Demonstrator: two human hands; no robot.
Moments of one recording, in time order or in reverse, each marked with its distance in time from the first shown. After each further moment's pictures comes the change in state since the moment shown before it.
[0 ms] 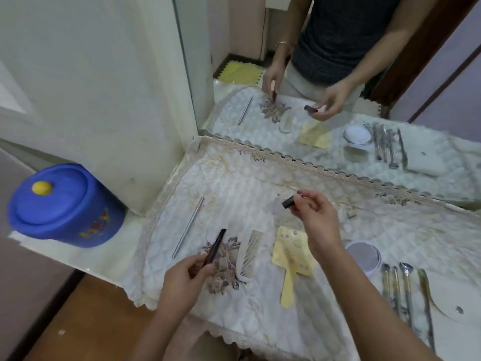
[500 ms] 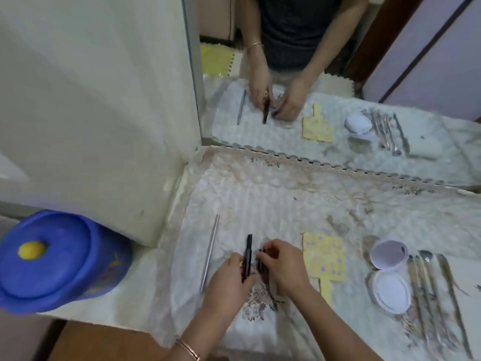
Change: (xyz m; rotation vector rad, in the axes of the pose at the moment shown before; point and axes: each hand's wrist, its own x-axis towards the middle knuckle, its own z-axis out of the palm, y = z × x) left_hand 0.067 -0.001 0.005 0.322 -0.353 0.171; right_hand -0.034 0.076 0.085 -0.920 -0.131 0.020
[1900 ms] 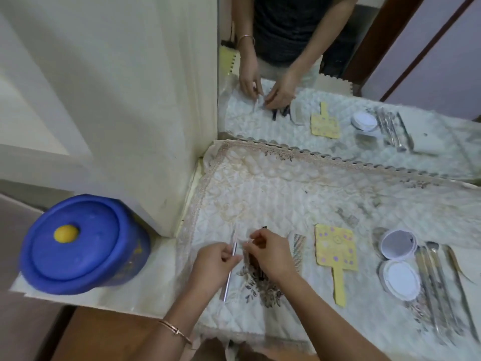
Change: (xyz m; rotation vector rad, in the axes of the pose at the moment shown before) left_hand 0.007 -0.047 -0.046 -0.192 0.050 -0.044; right_hand -0.008 -0.037 0.041 0.124 0.001 0.024
